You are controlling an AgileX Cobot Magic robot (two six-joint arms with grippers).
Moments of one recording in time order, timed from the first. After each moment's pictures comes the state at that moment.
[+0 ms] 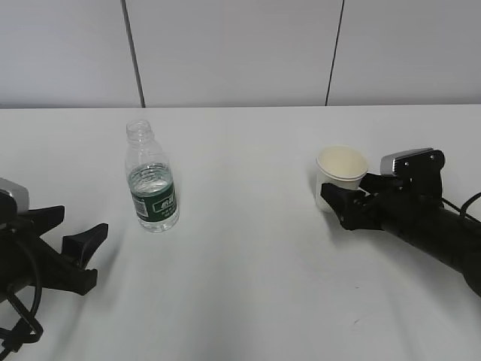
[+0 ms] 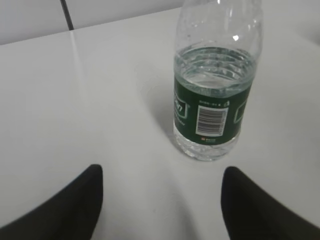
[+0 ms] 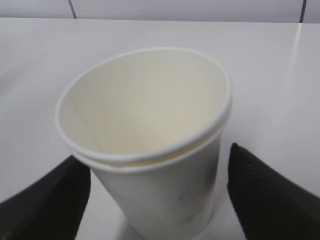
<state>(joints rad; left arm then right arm) -0.31 1.77 -0.20 0.12 -1.14 0.04 0.02 2.16 -0.66 -0.43 -1.15 0.17</state>
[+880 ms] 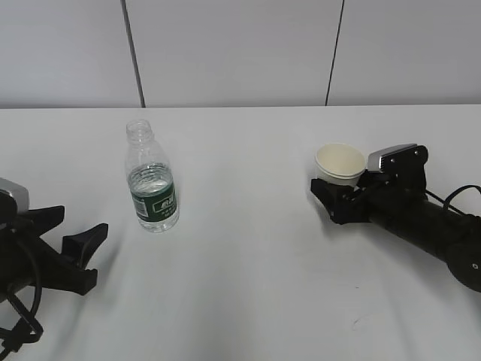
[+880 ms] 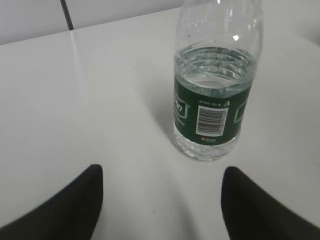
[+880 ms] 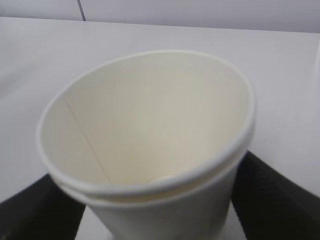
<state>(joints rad) -0.31 1.77 -0.20 0.12 -1.14 0.04 0.02 2.23 -0.77 -0.48 -1.15 0.17</state>
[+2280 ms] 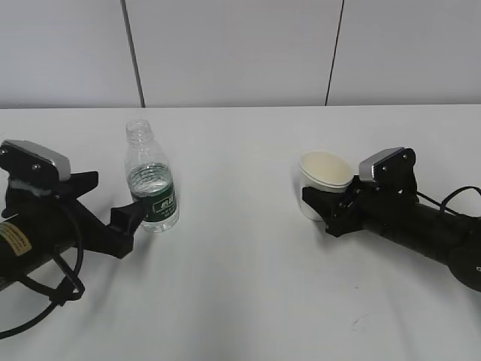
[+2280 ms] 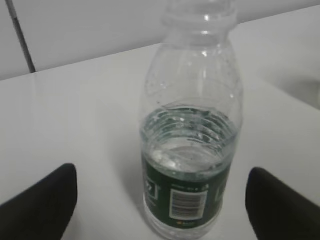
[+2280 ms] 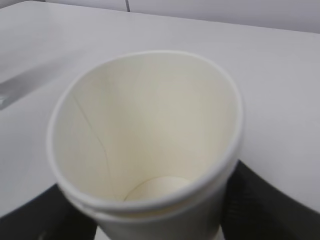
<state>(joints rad) -0.31 1.87 -0.39 0.24 -1.14 0.00 0.02 2.23 -0.77 -0.63 -1.16 0.17</state>
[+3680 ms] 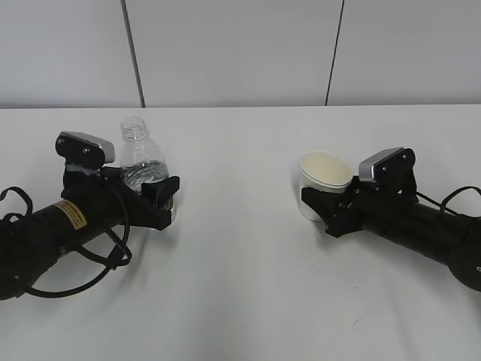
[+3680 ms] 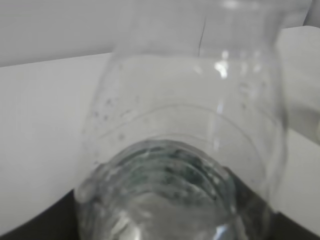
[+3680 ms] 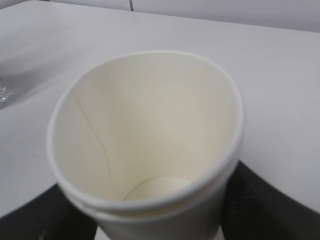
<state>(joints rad) -0.32 2.10 -0.66 0.34 -1.14 -0.17 0.02 2.23 -0.77 -0.64 -1.16 0.17</state>
